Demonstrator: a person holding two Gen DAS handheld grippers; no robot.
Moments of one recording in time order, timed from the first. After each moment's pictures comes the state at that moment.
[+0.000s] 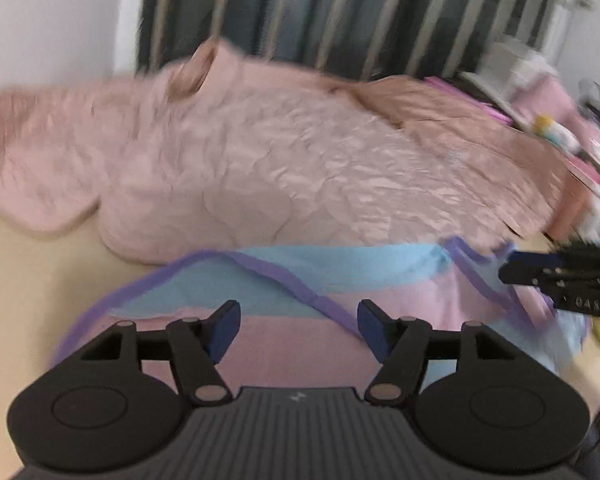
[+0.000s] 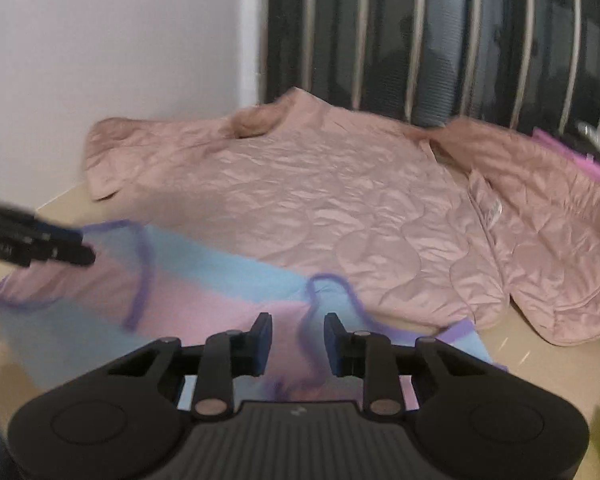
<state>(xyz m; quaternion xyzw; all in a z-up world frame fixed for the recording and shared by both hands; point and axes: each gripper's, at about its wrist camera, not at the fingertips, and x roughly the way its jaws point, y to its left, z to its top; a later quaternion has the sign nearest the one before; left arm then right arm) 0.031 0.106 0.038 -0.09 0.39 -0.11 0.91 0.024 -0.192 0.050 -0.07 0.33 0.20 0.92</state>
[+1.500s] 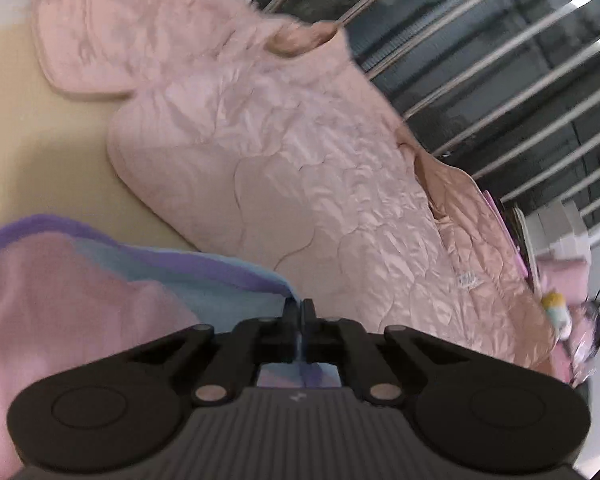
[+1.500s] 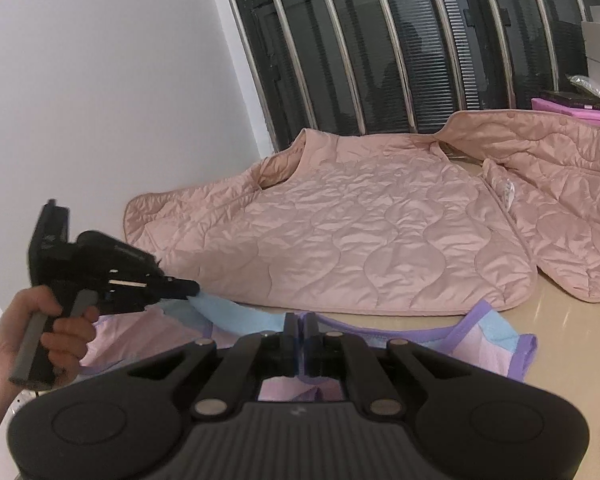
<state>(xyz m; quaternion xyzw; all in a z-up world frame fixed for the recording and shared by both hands) 0.050 0.133 0.021 -0.35 0.37 -0.05 0.86 -0.014 -0.226 0.052 0.07 0.28 0.26 0.92</state>
